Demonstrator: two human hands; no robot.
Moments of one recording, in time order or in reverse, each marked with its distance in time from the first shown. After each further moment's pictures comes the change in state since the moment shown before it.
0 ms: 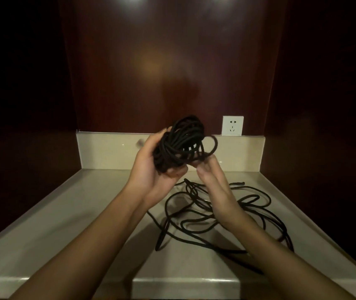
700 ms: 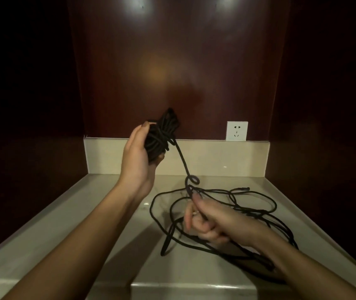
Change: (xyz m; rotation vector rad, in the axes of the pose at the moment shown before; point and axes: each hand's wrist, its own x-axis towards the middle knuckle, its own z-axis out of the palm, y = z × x) left_hand 0.018 0.021 -0.021 0.321 0.337 0.333; right_hand -0.016 -0.002 -0.015 -0.006 -0.571 0.483
